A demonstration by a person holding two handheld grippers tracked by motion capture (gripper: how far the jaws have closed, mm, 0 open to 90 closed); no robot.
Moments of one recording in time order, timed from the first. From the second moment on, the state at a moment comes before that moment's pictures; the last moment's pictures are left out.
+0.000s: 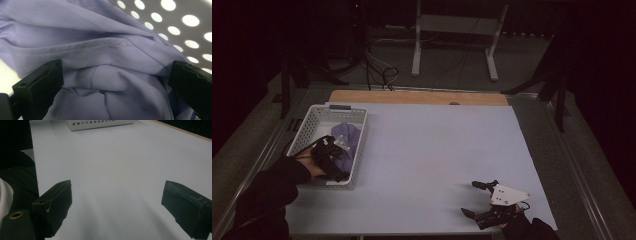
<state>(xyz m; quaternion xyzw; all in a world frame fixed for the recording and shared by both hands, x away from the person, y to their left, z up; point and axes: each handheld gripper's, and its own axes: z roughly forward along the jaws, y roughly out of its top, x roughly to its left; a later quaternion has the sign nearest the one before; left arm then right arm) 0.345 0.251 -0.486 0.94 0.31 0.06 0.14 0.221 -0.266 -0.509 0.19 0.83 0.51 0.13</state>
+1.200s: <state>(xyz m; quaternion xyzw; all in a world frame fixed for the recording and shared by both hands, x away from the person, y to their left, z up) 0.360 0.245 -0.493 0.94 0.32 -0.02 0.08 0.222 -0.266 -0.510 0.19 0.83 0.51 0.13</state>
